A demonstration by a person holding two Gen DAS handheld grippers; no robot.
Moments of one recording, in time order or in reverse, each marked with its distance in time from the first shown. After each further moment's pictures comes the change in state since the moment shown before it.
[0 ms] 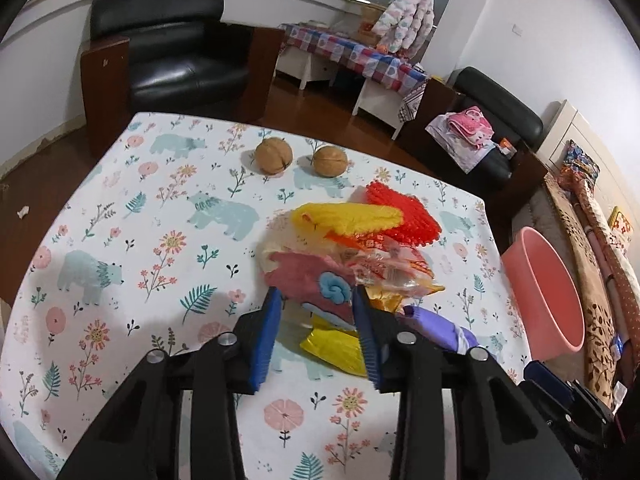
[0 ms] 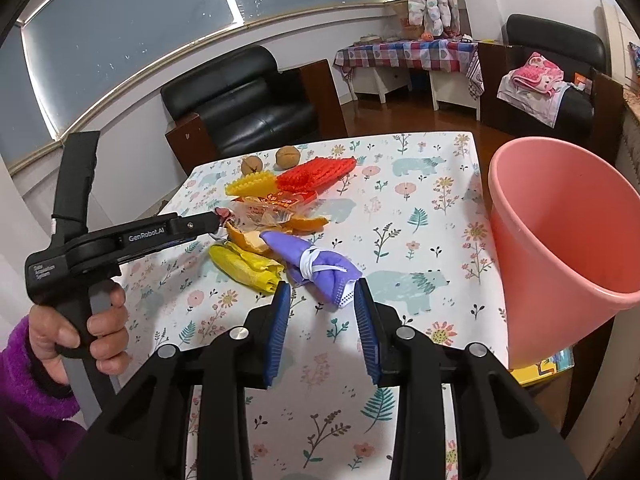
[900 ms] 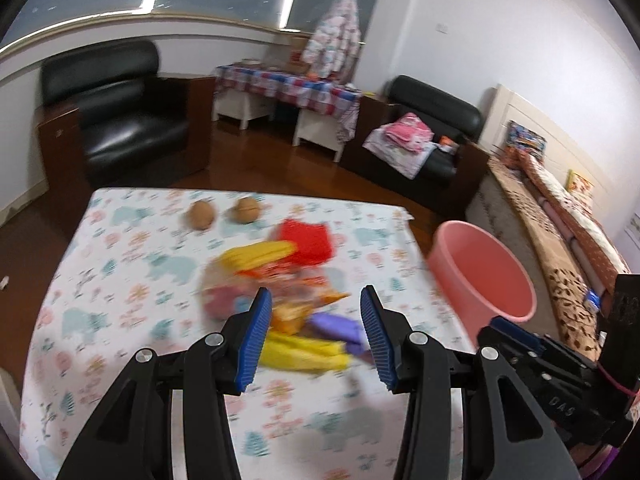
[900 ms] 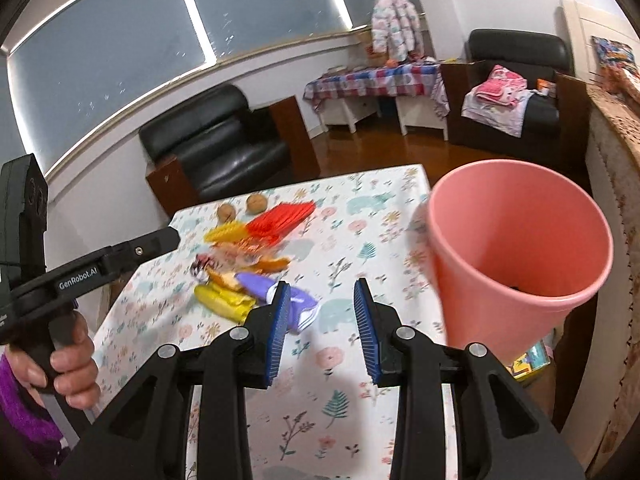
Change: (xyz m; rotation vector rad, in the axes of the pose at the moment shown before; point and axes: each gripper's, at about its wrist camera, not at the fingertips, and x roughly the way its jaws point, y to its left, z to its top) left arm -0.067 -0.049 -0.004 0.184 -0.123 -0.108; right arm -0.041 -0.017 0.006 0.056 -0.112 -0.065
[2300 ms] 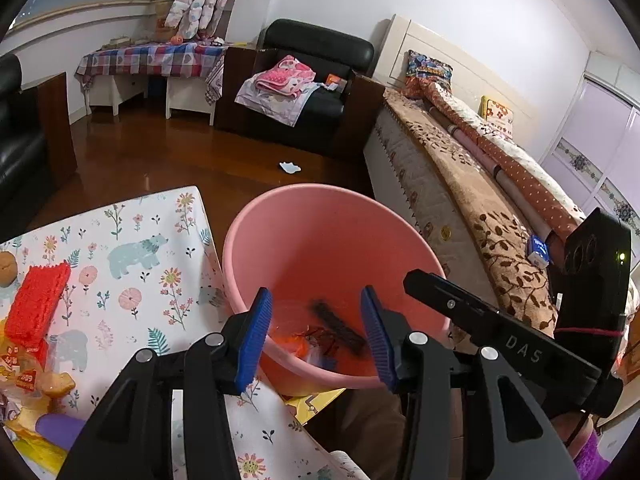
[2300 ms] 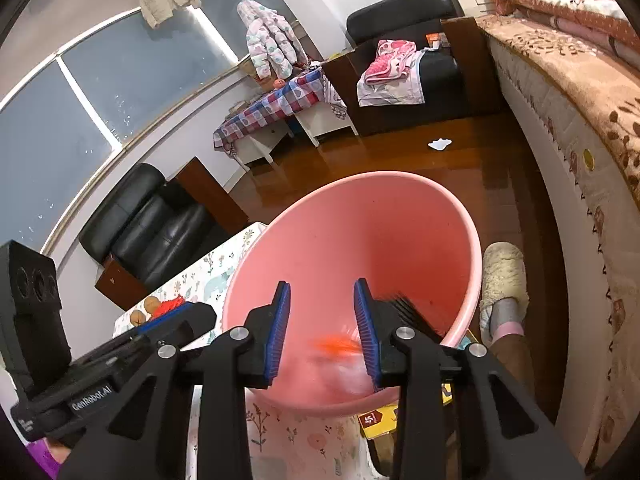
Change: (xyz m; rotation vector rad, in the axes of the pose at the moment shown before) left arm 0.147 -0.204 0.025 0.232 0.176 -0.346; right arm -0.010 -0.183 0.028 0.396 -0.105 -0.144
